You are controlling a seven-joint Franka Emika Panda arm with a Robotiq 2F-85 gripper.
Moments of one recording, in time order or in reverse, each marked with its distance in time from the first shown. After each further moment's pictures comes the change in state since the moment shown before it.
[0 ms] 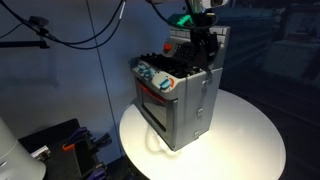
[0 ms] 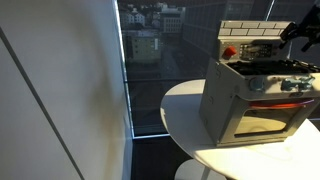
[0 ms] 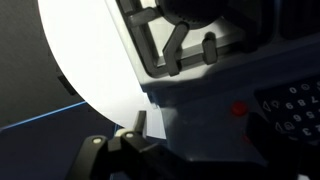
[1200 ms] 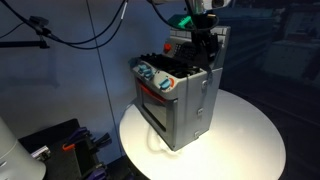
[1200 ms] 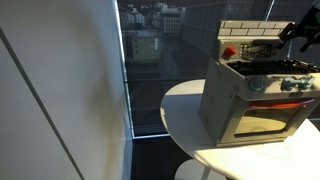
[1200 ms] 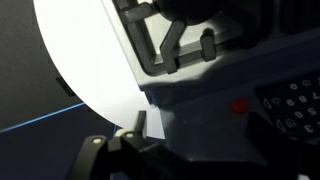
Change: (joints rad) arm 0.000 0.017 -0.001 0.016 0.017 0.000 0.000
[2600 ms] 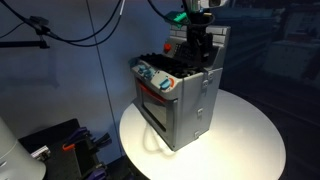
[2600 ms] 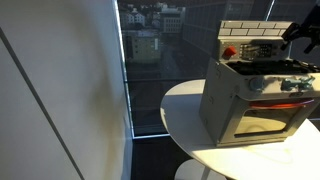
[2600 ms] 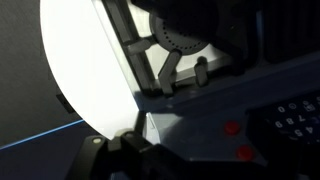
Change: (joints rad) arm 0.001 -0.028 0.003 -0.001 0.021 -0.115 -0.011
